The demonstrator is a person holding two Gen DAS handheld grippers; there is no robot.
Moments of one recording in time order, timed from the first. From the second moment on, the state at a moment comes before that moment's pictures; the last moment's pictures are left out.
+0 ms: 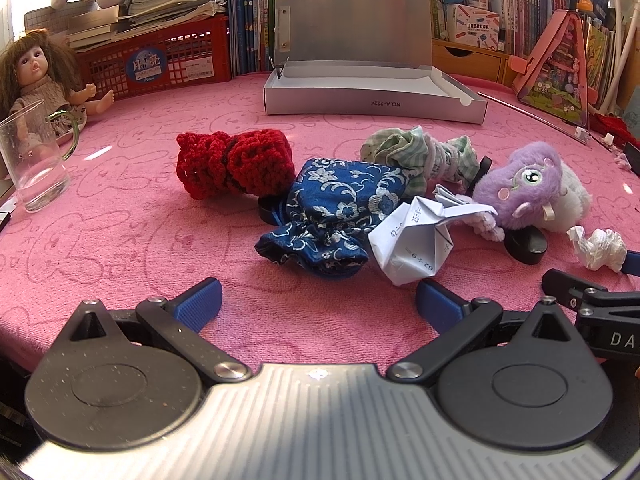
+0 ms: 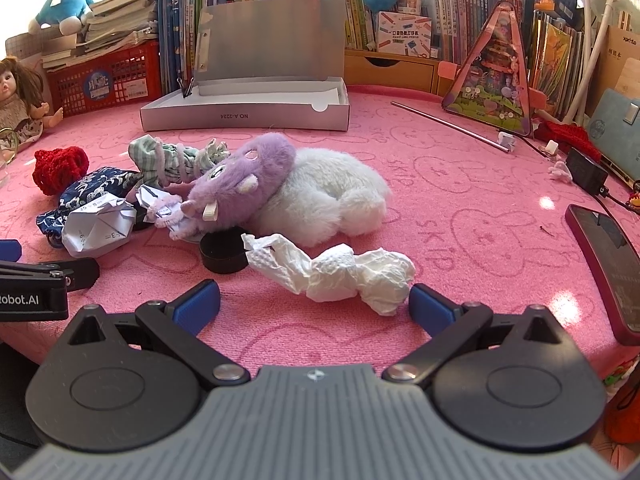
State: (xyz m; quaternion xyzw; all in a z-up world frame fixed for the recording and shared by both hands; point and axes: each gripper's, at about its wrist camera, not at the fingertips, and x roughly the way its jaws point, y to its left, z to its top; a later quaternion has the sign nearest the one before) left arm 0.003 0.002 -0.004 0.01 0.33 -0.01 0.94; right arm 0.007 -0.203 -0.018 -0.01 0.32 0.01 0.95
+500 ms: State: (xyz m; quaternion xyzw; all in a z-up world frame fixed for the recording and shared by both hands) left arm 0.001 0.017 0.027 0.01 0.25 -0.03 0.97; right arm 0.002 -0.213 -0.003 -0.02 0.27 0.00 0.96
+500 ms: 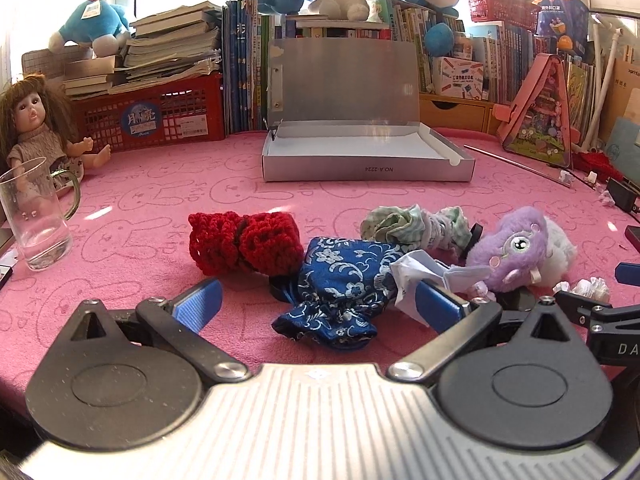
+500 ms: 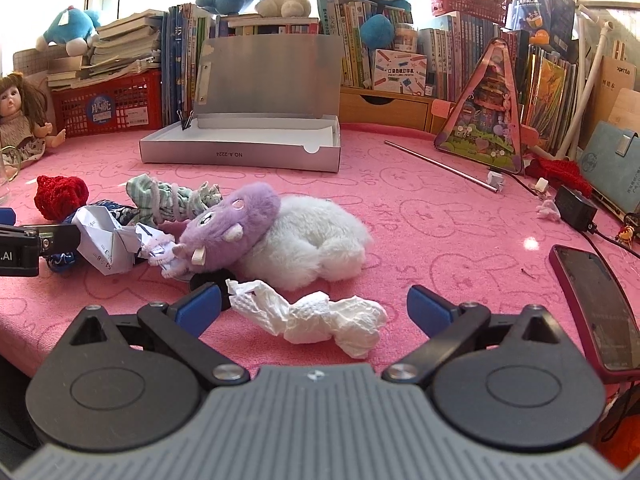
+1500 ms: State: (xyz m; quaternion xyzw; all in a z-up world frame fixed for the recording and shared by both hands) left arm 0.037 0.010 0.014 0.02 0.28 -0.08 0.96; right arm 0.009 -0.221 -0.010 0.01 0.29 0.02 0.96
